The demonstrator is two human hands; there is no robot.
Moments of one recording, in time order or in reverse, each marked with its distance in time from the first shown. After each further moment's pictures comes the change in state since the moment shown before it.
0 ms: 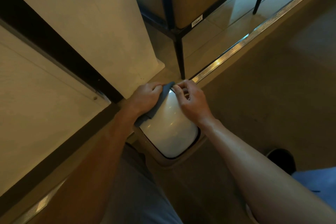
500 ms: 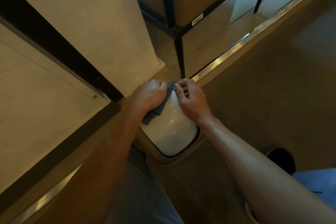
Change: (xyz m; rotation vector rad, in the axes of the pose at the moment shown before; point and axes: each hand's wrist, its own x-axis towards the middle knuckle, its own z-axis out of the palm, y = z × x) left_hand 0.003 0.021 0.011 0.179 0.052 -0.091; right_hand -0.002 -0.004 -0.001 -0.001 0.014 -0.001
